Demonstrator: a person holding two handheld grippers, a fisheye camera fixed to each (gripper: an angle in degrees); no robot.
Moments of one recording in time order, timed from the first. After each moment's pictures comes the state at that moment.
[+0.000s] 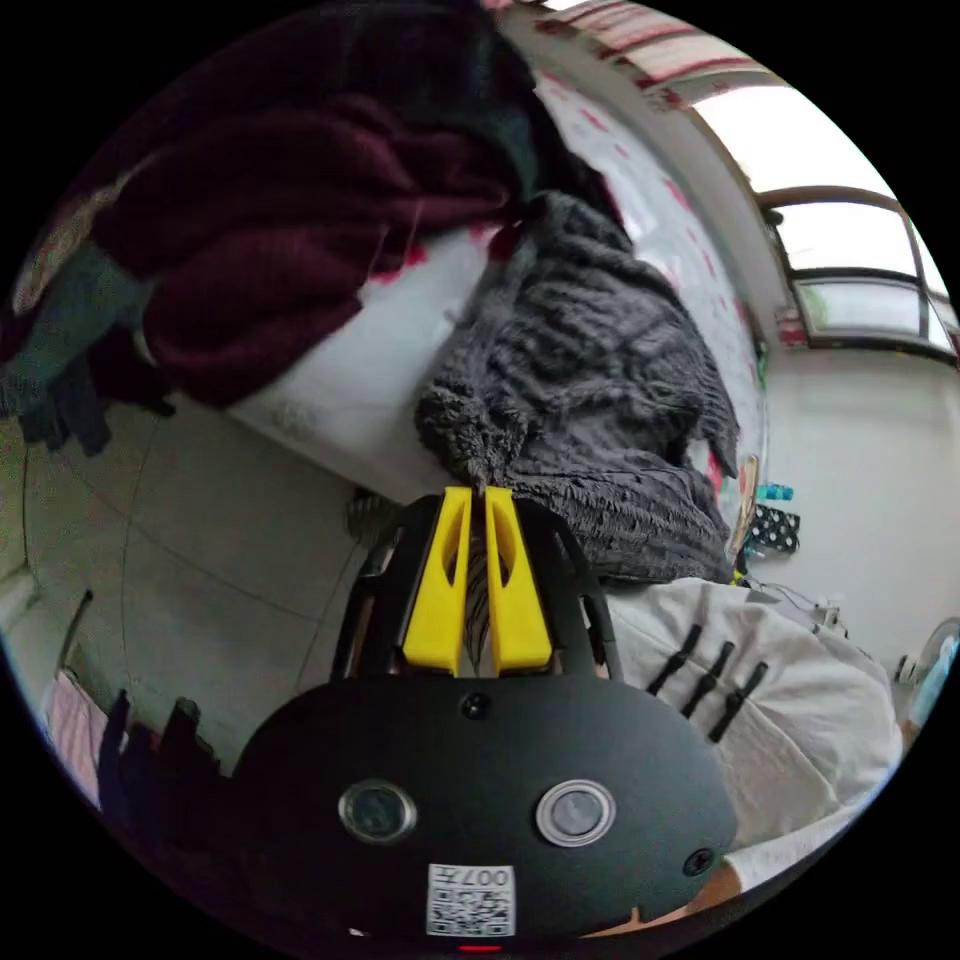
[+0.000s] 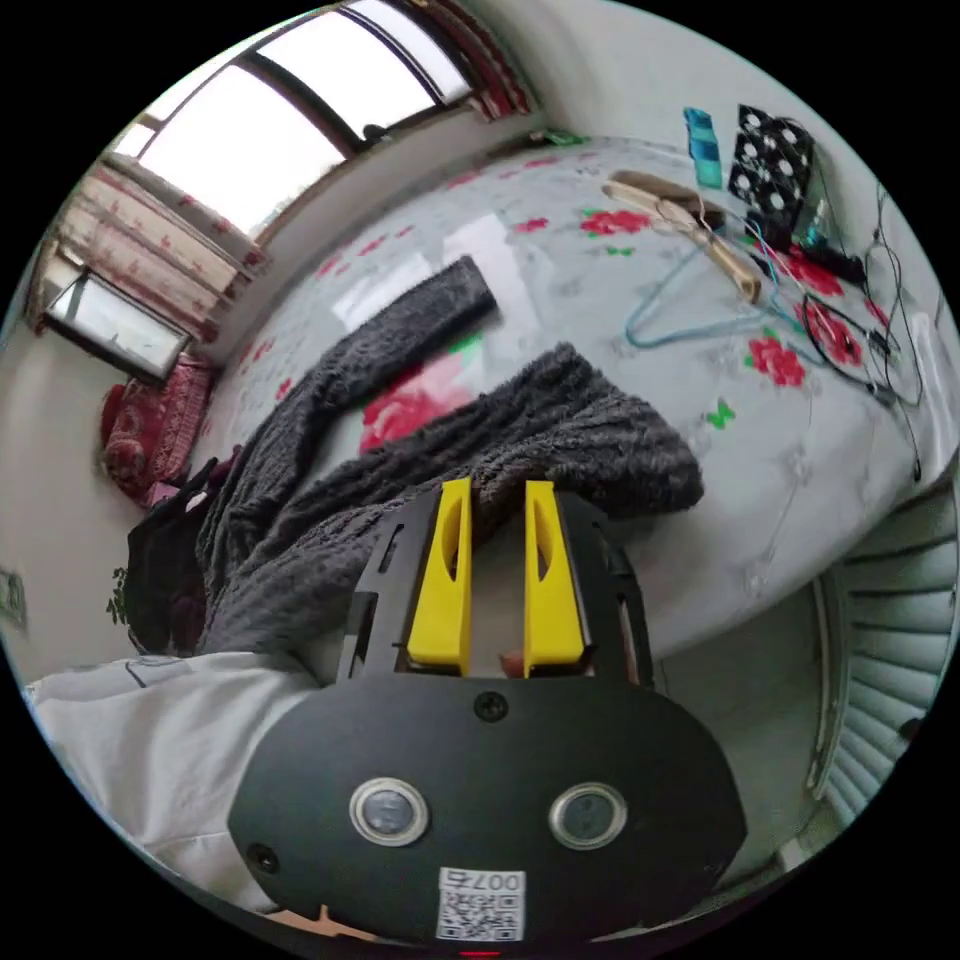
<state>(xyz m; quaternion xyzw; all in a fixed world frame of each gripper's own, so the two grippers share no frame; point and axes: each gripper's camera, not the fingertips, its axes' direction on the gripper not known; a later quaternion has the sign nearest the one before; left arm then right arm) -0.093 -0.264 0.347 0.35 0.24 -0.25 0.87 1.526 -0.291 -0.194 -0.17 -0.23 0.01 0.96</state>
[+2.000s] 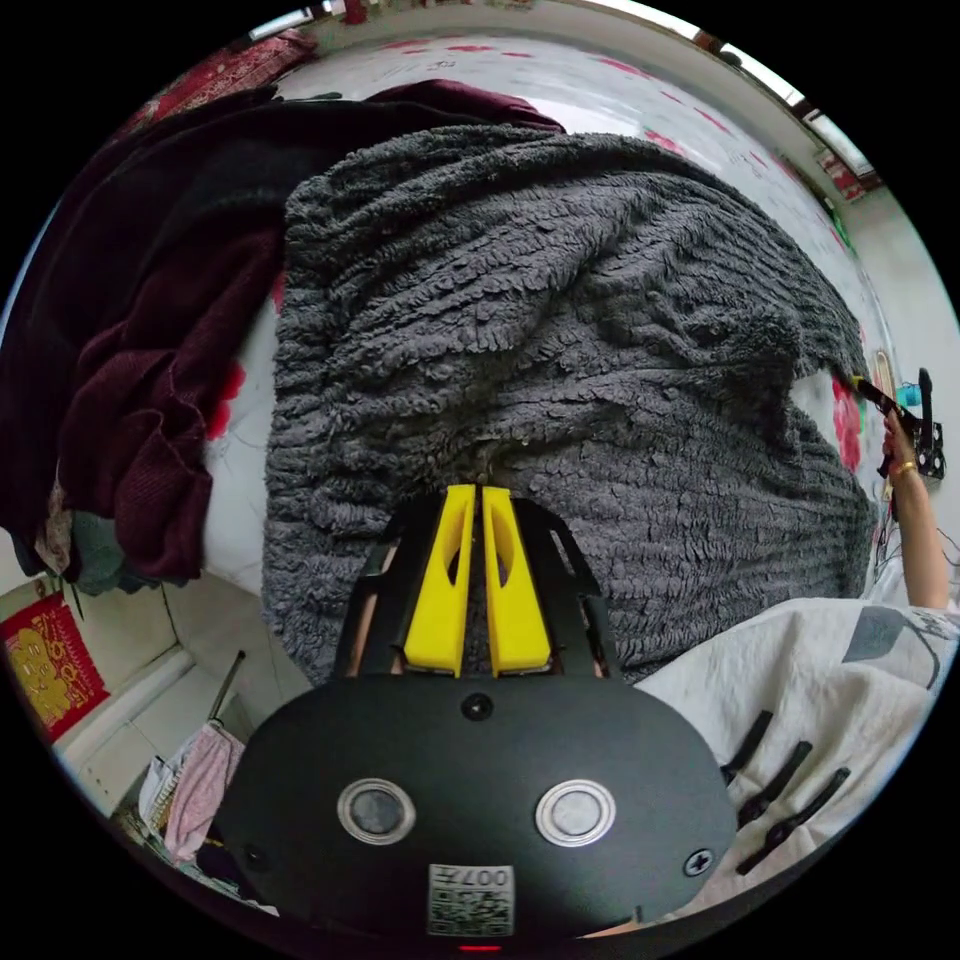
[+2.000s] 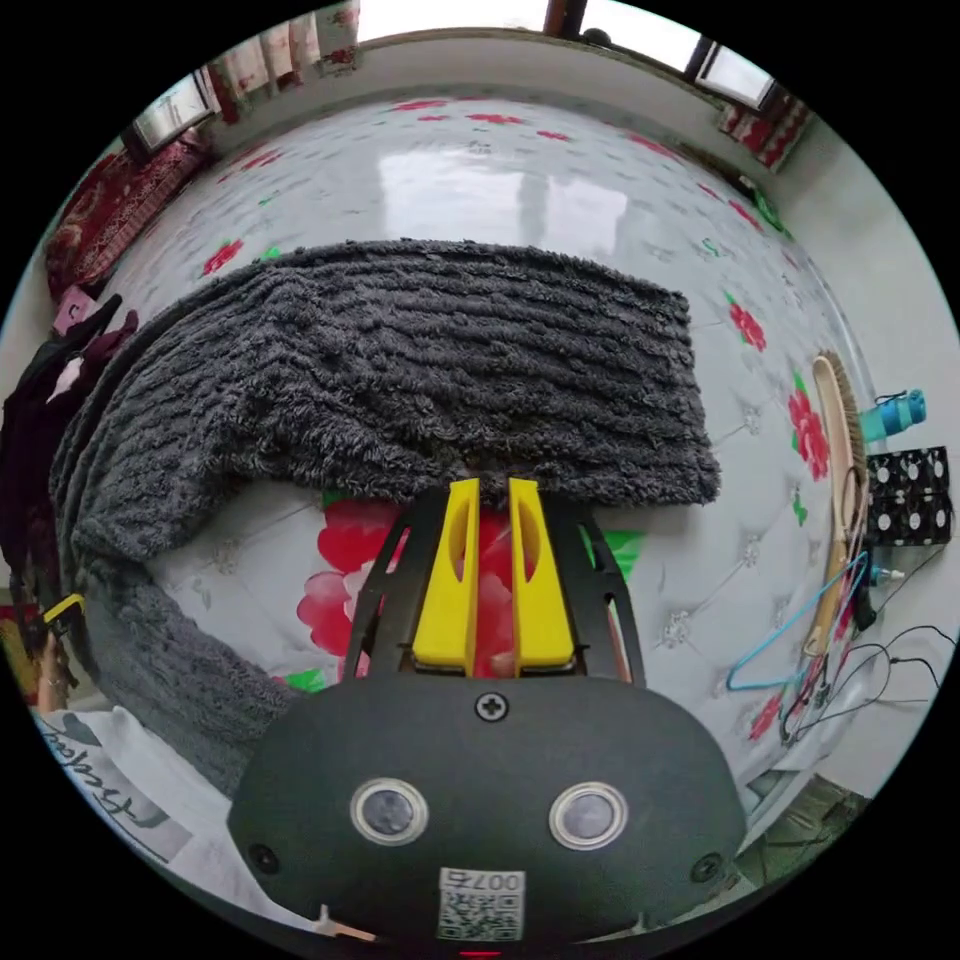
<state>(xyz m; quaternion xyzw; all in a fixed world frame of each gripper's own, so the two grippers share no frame) 0.112 -0.584 0.341 0.30 -0.02 -0.20 0.93 1.179 -0.303 0.103 -0.21 -0.09 -0.30 0.93</state>
